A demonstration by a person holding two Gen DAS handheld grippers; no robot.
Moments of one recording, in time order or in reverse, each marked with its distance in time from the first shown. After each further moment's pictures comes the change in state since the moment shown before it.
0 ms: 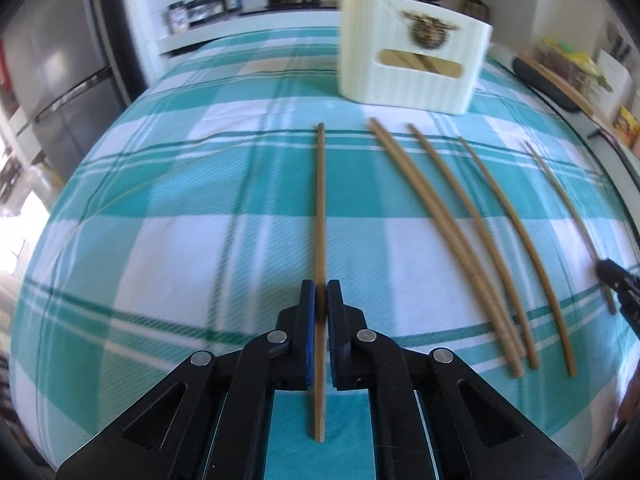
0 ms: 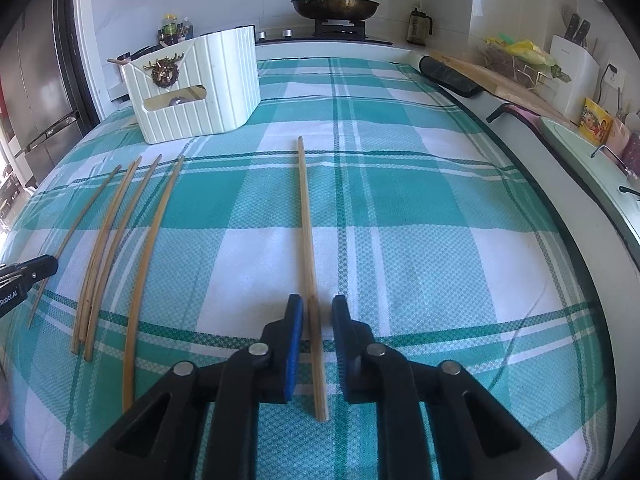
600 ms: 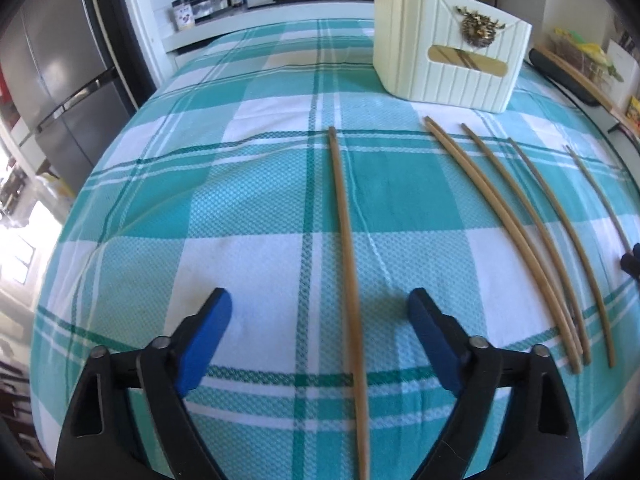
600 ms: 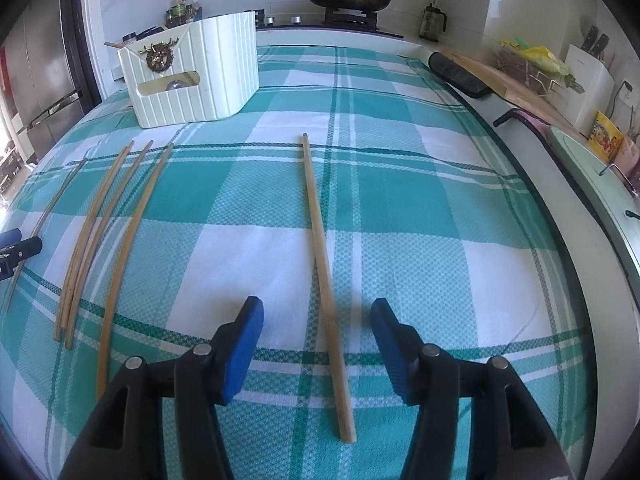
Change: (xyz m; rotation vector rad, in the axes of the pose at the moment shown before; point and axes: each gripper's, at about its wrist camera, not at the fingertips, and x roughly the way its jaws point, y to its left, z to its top) left arm 0.026 0.035 0.019 0.061 0.031 0.030; right arm 0.012 -0.010 0.013 -0.078 0.053 0.015
